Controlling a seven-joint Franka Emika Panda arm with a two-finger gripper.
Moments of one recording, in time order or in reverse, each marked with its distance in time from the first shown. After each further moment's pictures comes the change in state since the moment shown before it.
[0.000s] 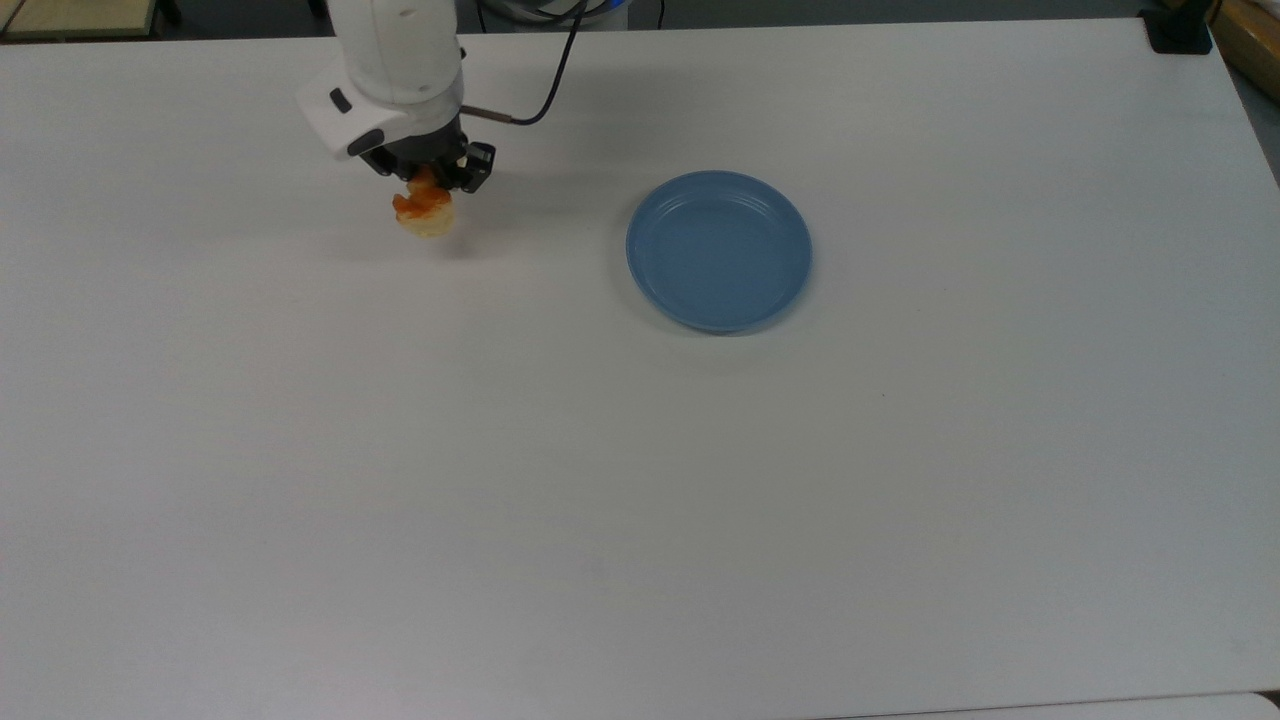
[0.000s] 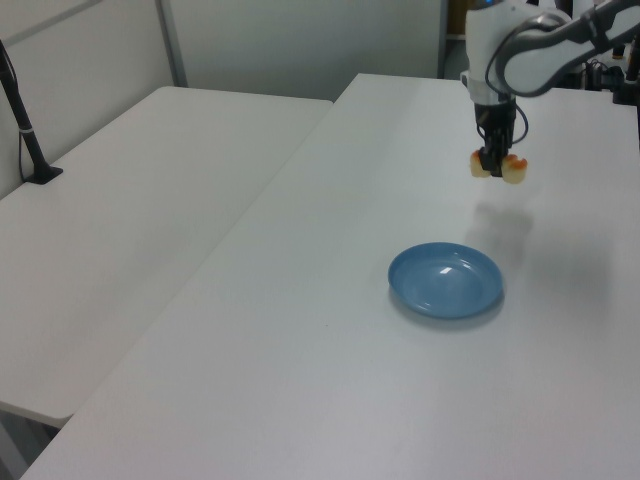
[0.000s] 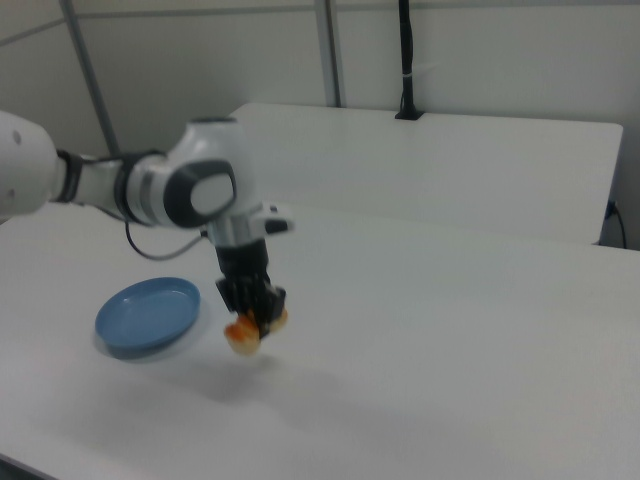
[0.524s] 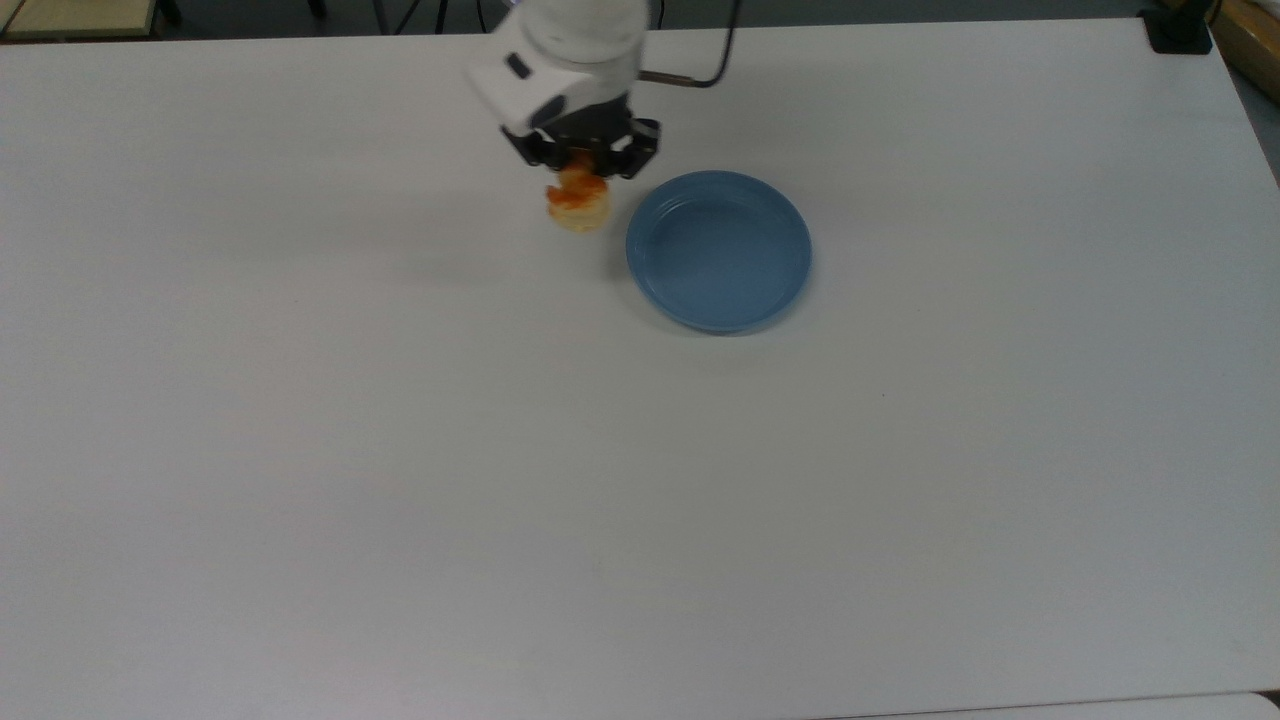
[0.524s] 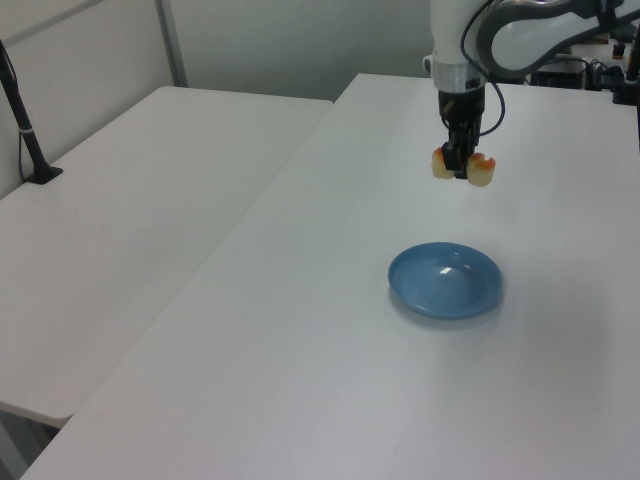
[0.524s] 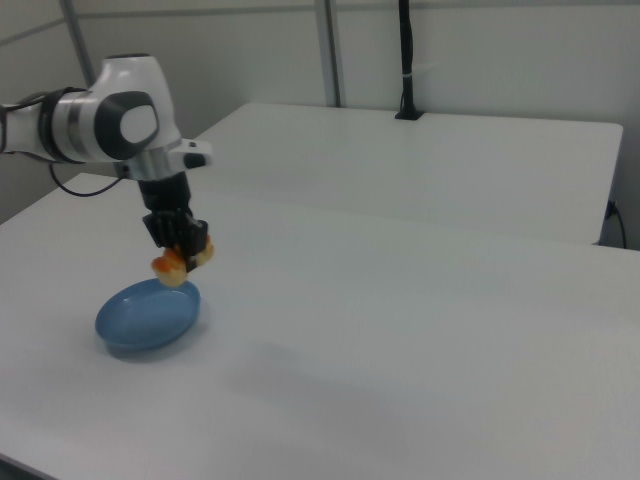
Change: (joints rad) arm 0.260 0.011 0.011 0.190 0.075 -0.149 0.178
